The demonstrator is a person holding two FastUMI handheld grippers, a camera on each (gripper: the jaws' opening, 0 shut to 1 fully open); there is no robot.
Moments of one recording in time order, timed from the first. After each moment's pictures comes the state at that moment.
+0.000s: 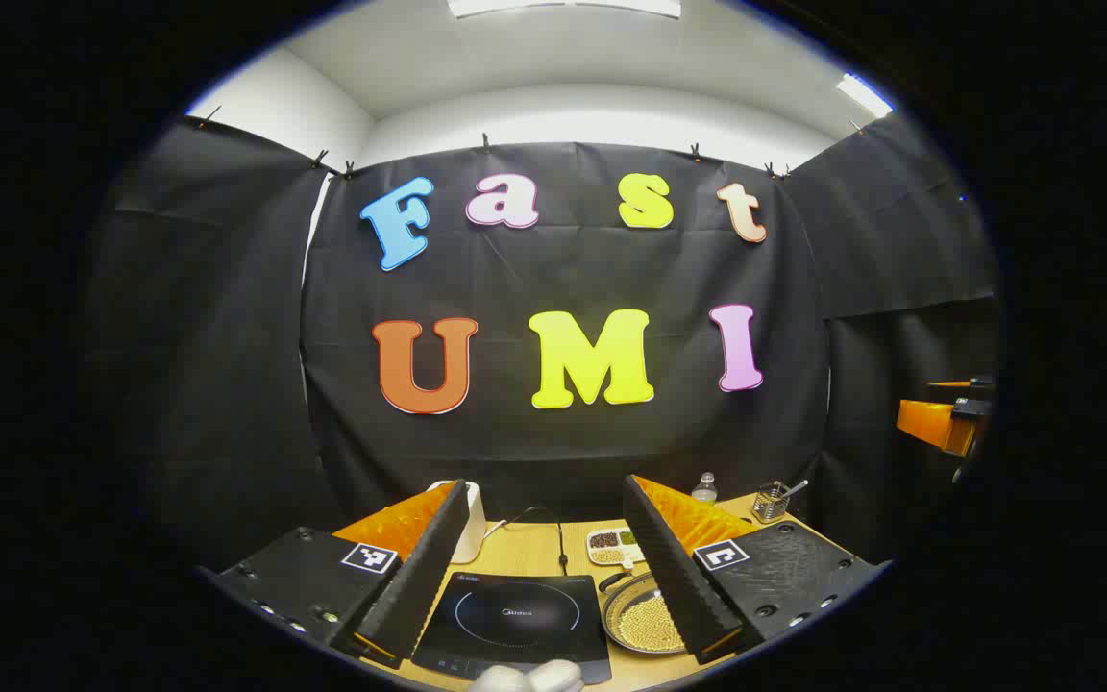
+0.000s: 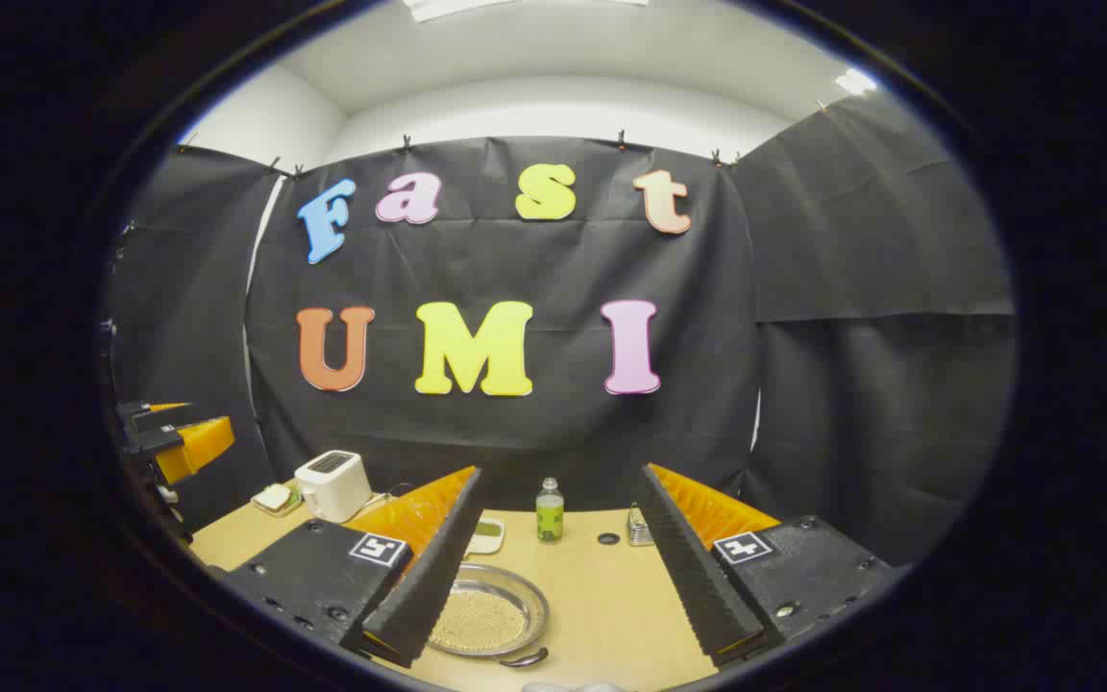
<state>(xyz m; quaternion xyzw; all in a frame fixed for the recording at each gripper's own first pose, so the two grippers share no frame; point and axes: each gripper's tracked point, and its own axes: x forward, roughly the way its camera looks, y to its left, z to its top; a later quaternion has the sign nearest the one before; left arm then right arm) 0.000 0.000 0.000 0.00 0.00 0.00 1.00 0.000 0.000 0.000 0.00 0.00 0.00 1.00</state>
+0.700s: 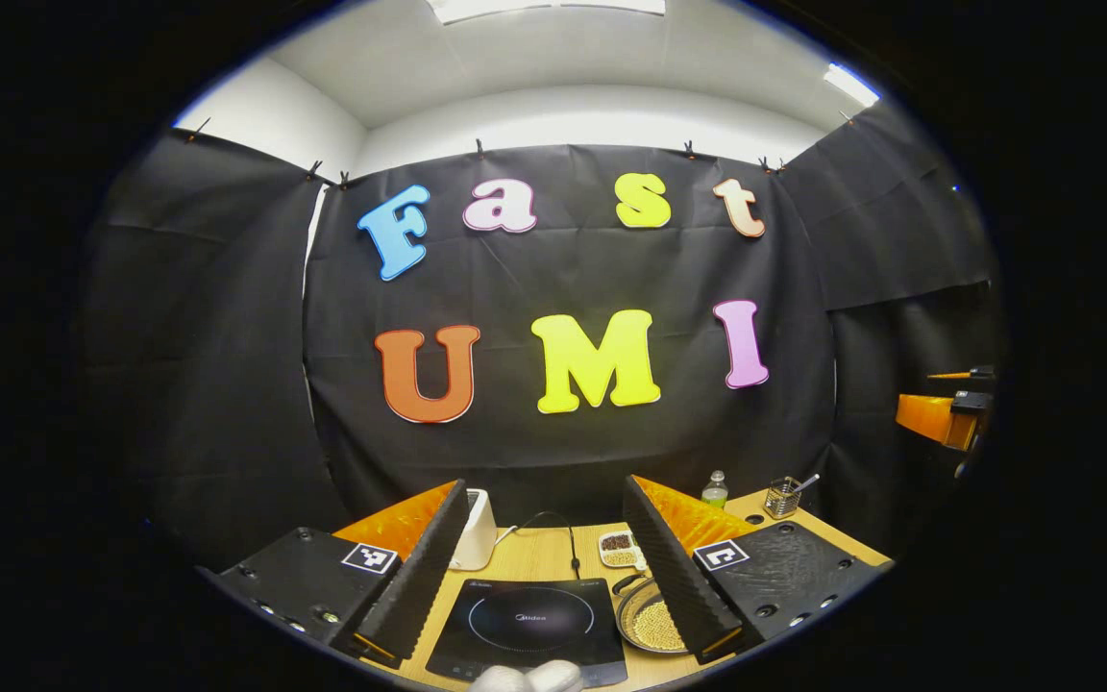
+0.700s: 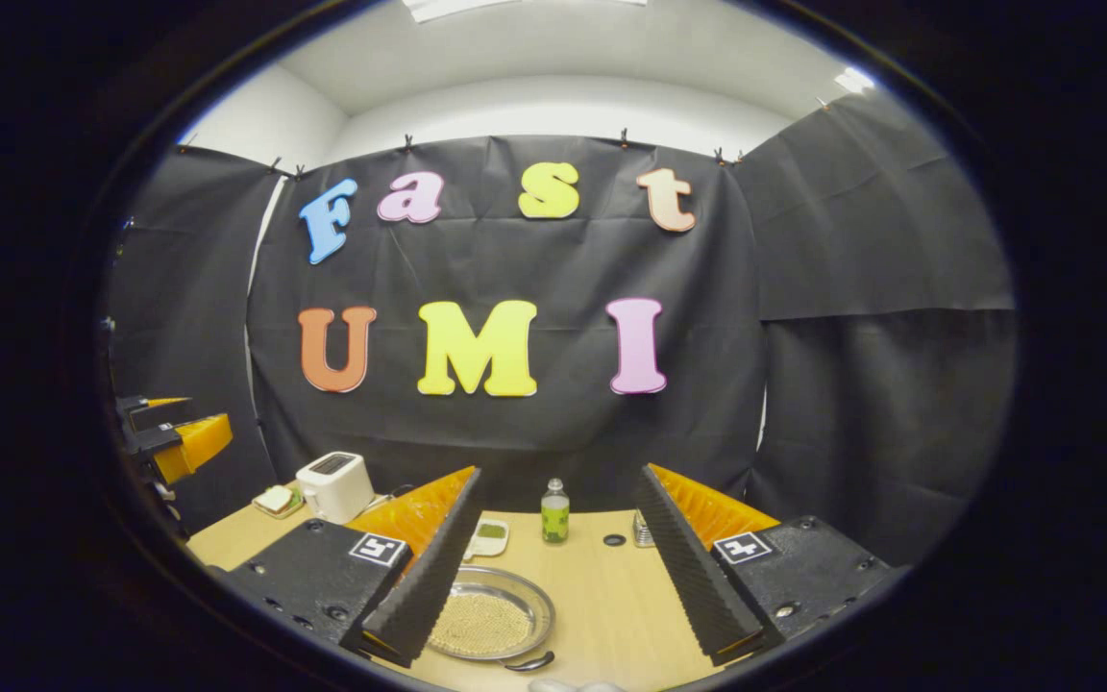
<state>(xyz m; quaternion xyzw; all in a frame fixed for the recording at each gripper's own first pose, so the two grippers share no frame) 0.003 0.003 -0.002 0.02 -0.01 0.01 1.00 0.011 0.006 -0.006 0.00 0.00 0.01 1.00</state>
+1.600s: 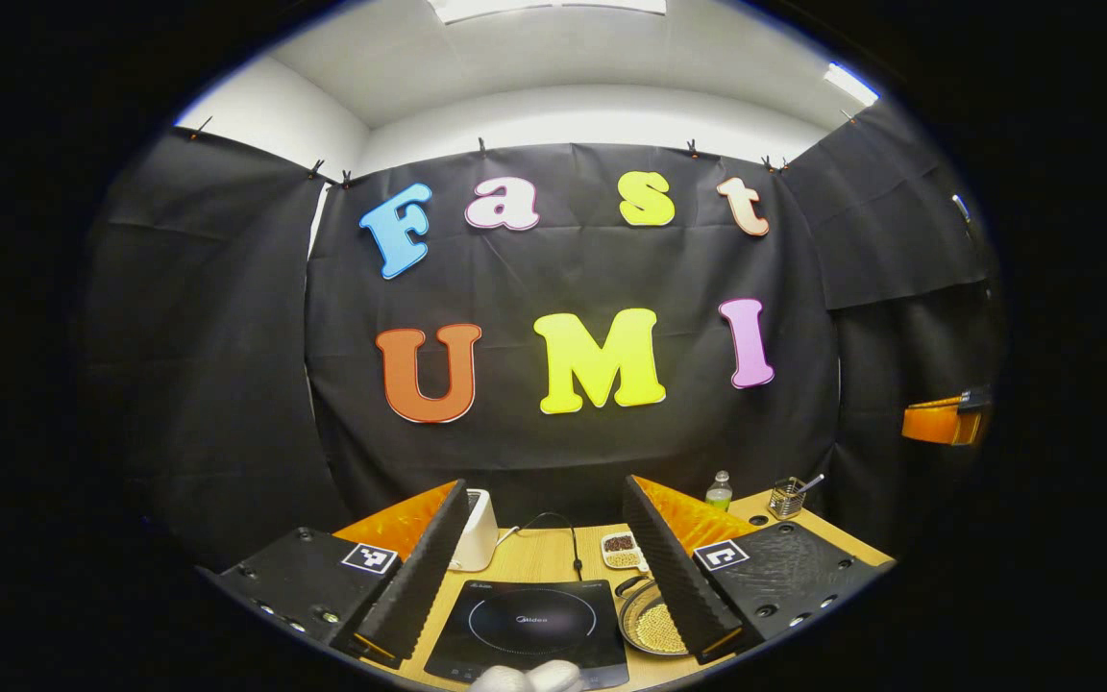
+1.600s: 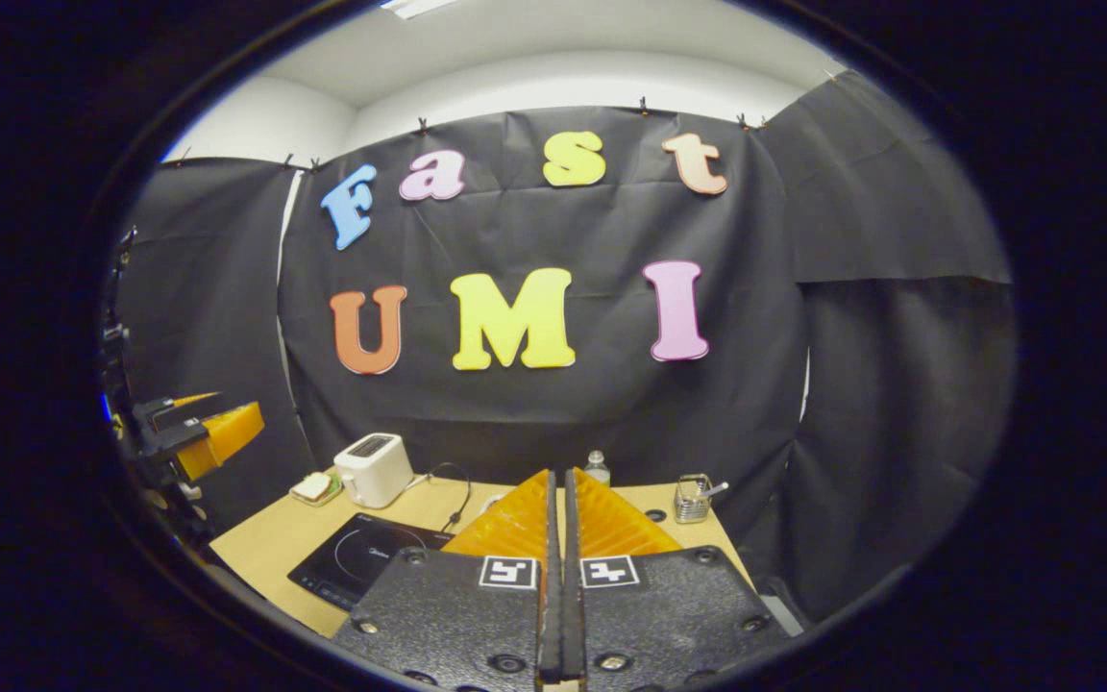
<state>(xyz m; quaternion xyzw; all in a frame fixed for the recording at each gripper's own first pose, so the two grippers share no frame) 0.012 0.004 -0.007 0.02 0.00 0.01 1.00 0.025 0.025 -0.043 0.02 0.07 0.07 1.00</state>
